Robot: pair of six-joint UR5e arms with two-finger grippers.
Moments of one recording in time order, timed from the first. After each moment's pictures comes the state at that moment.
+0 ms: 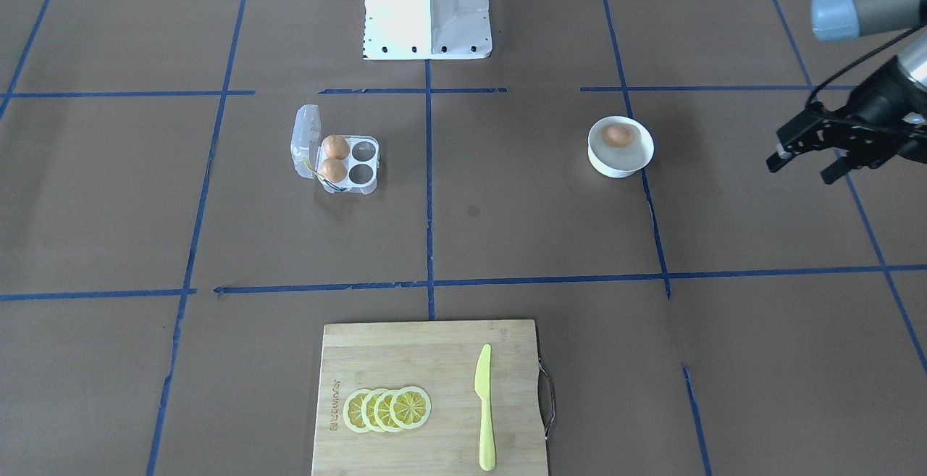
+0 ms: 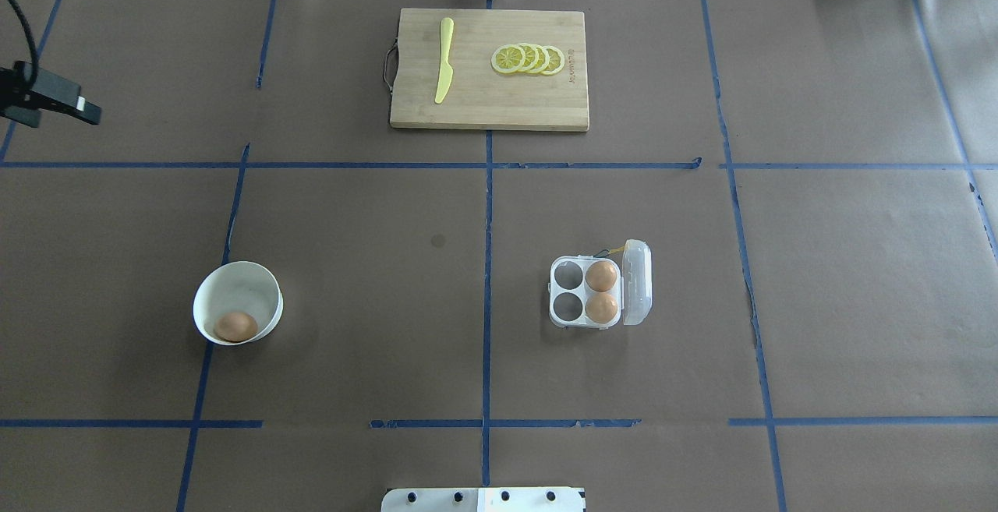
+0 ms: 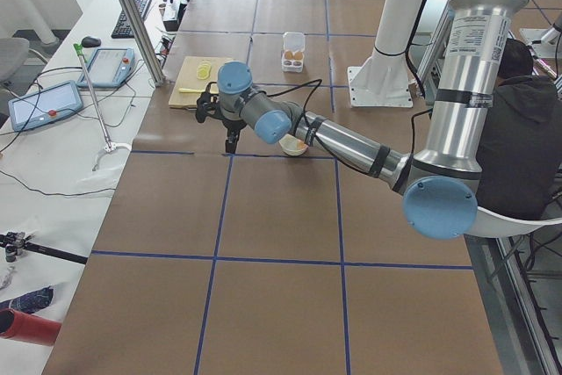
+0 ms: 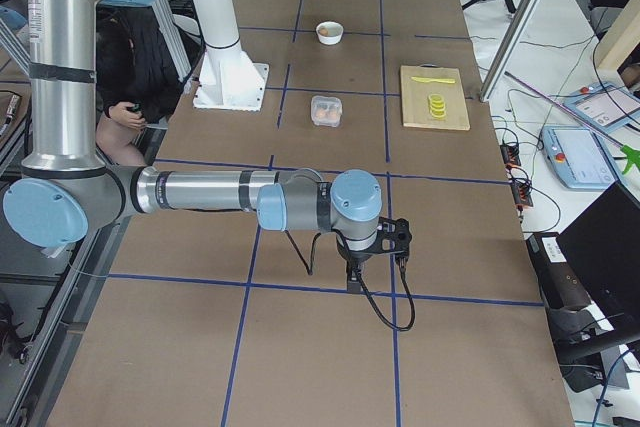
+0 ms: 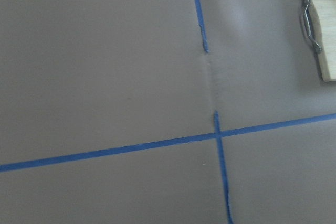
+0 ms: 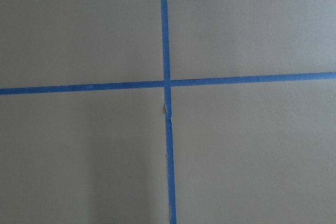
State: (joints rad) left arm -1.15 -1.69 -1.88 -1.90 -2.37 -0.79; right arm 1.62 -1.64 1.70 -1.55 2.36 0.08
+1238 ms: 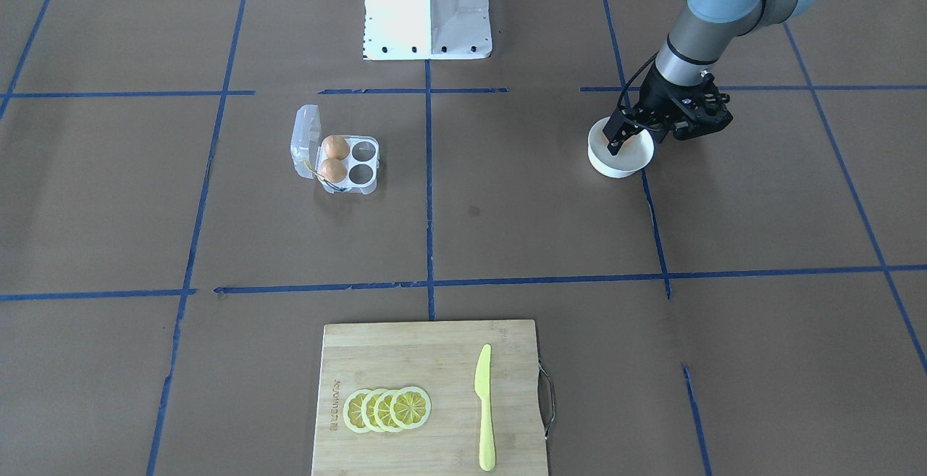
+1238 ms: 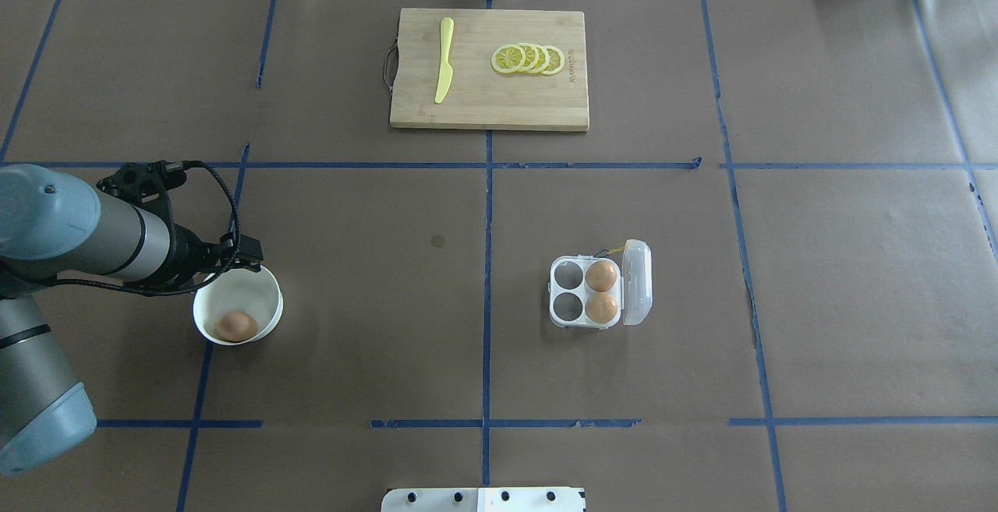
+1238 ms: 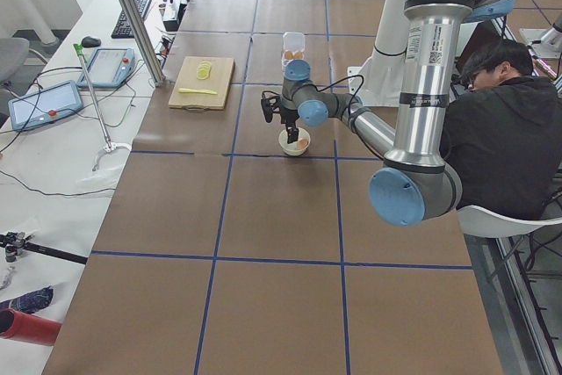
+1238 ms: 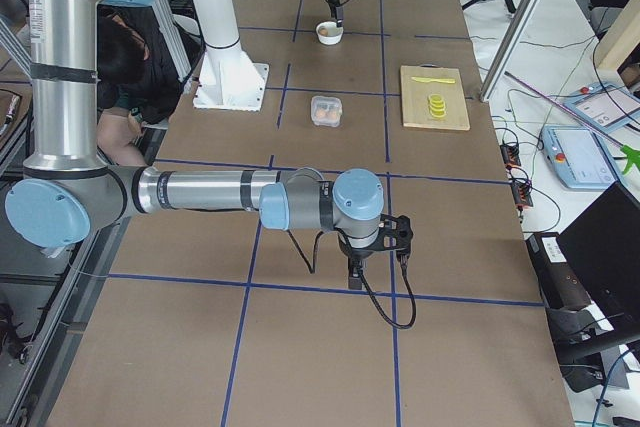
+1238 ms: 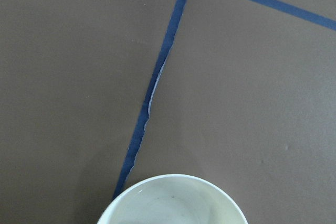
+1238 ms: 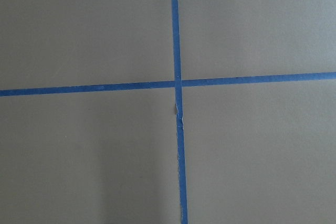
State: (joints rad) left arm -0.61 -1.66 -1.96 -1.89 -1.90 -1.45; right arm 1.61 -1.64 1.70 -1.55 2.39 0.09
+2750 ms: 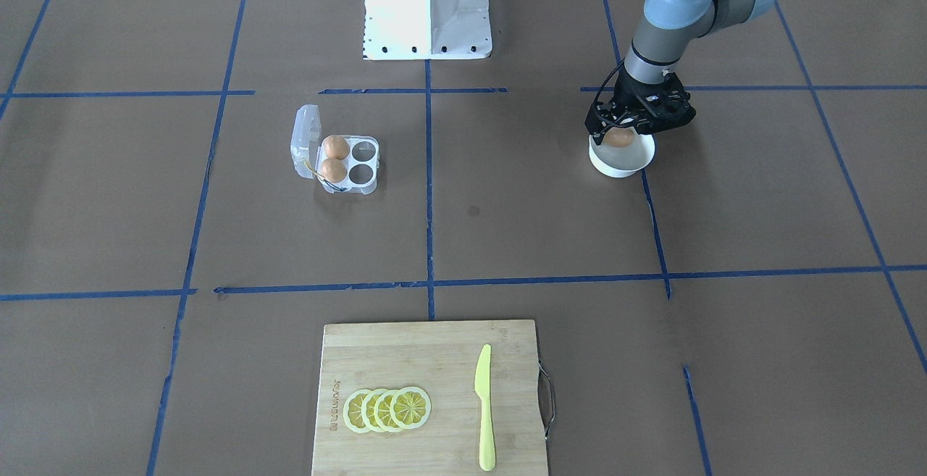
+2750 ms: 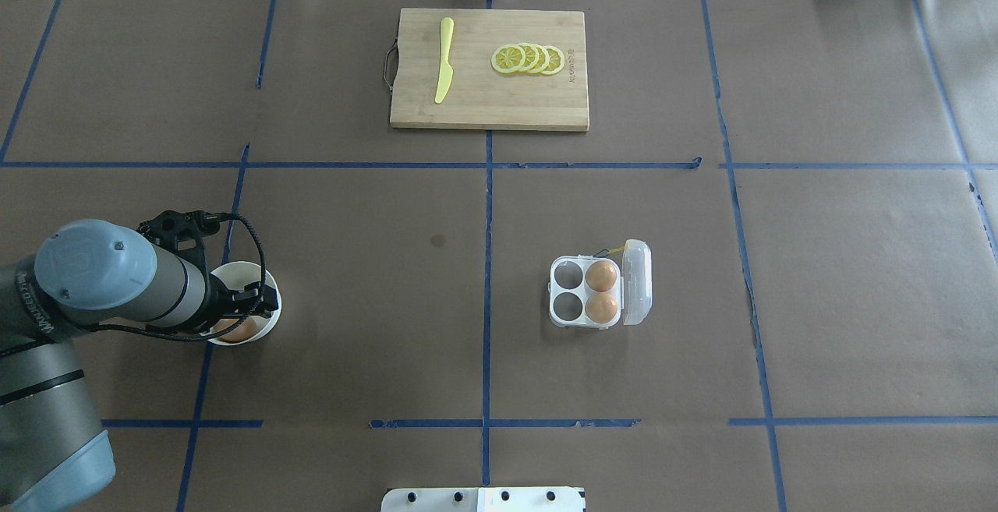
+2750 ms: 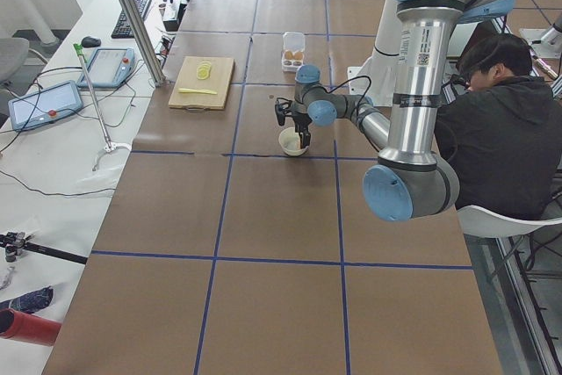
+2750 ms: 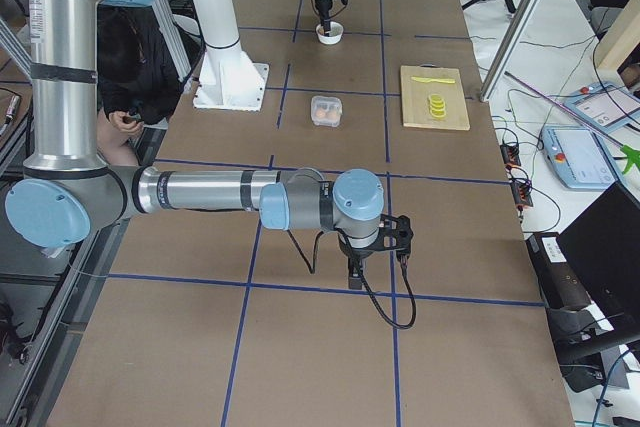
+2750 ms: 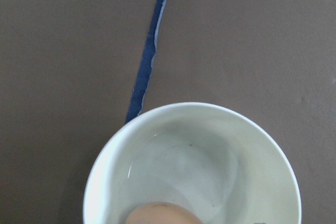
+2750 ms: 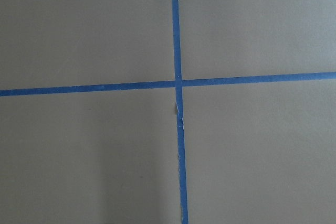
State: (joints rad) left arm -0.50 -1.66 -1.96 -1.81 -1.85 -1.45; right arm 1.61 -1.64 1.70 -1.55 2.39 0.09
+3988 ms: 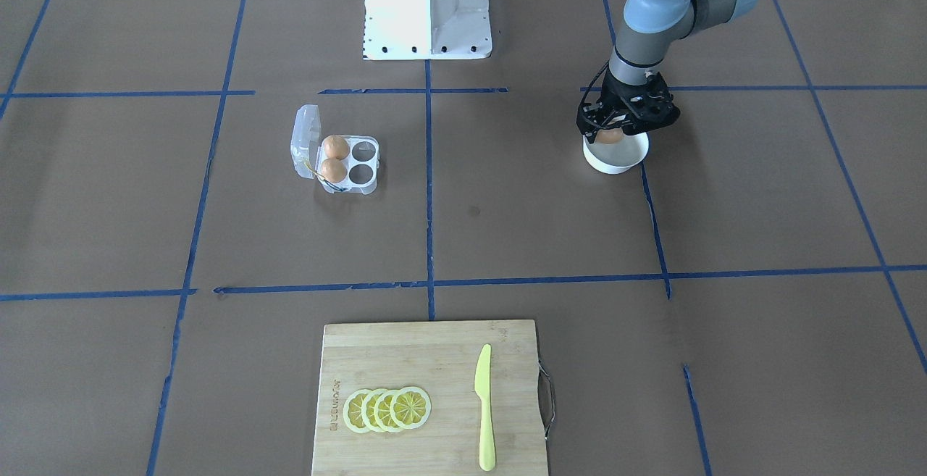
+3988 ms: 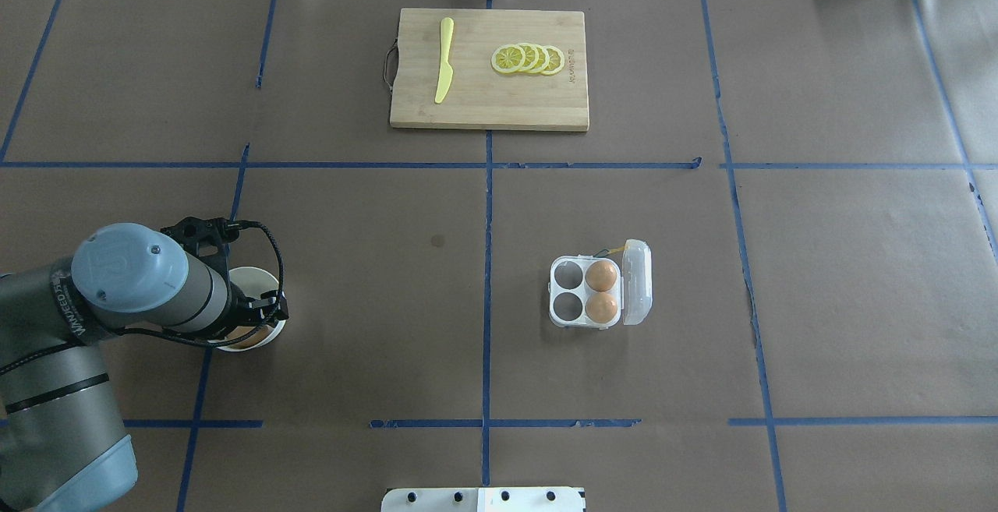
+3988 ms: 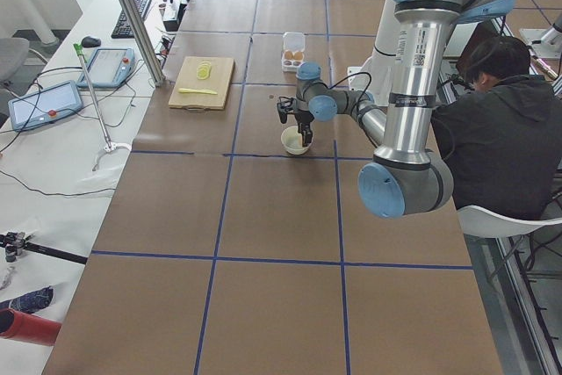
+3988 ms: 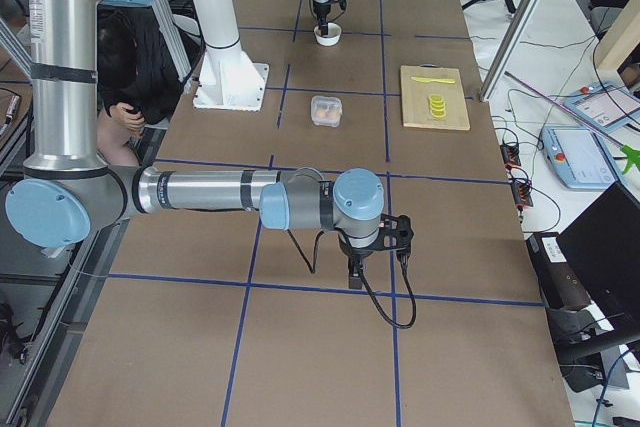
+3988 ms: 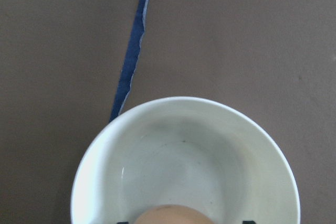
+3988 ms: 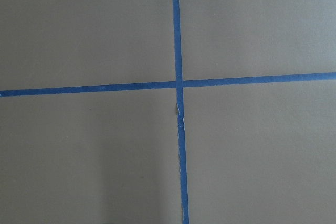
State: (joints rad) left arm -0.48 -1.71 -1.95 -1.73 -1.85 -1.44; right arm 1.61 -1.64 1.70 -1.55 2.39 0.09
